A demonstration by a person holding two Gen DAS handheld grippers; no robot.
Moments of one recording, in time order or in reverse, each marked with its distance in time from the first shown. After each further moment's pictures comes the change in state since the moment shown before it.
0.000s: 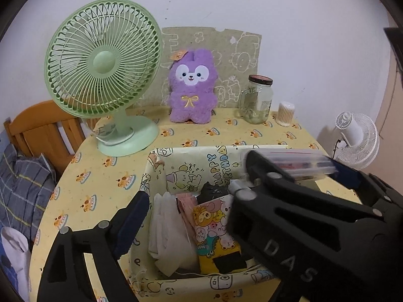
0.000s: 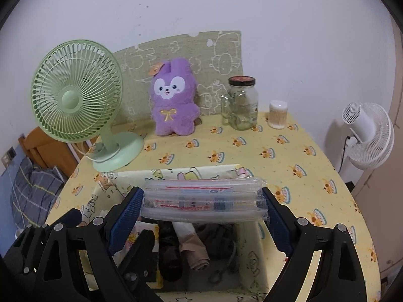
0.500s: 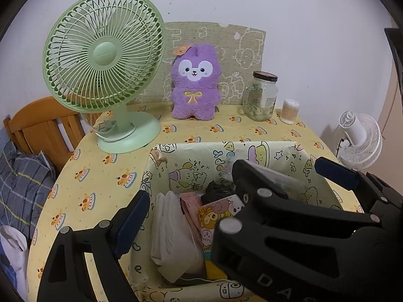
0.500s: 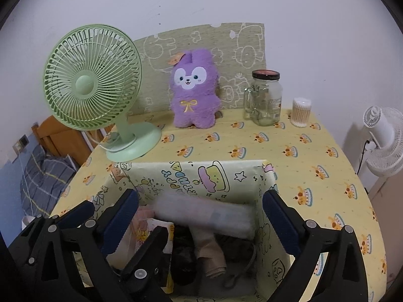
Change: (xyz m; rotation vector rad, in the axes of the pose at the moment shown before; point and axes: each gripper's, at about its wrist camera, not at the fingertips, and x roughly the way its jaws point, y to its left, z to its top) left arm 0.010 0.007 0.000 -0.008 0.012 -0.003; right arm 0.018 0.007 -0.004 -0.053 0.030 0.068
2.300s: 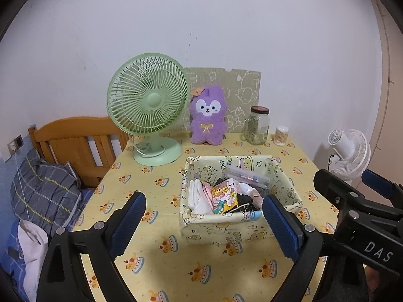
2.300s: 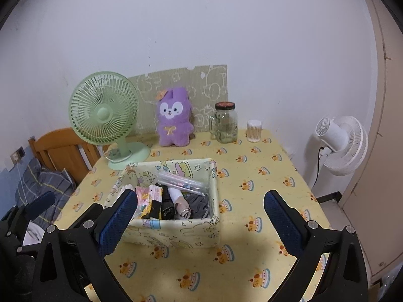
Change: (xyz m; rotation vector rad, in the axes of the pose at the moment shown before) left arm -0.144 -0.001 -0.038 -0.004 -0.174 0.066; right arm -0.167 -0.013 -0.040 0.033 -0.165 -0.111
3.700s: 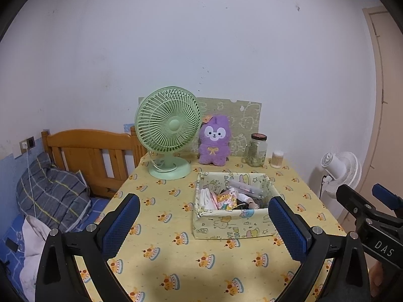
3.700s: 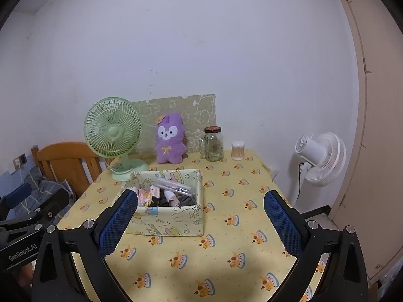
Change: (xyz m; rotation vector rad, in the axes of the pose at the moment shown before) left arm -0.085 0.017 -0.019 -0.052 -0.150 0.011; right arm -0.094 -0.013 -0.027 -0.013 -0.149 -0.033
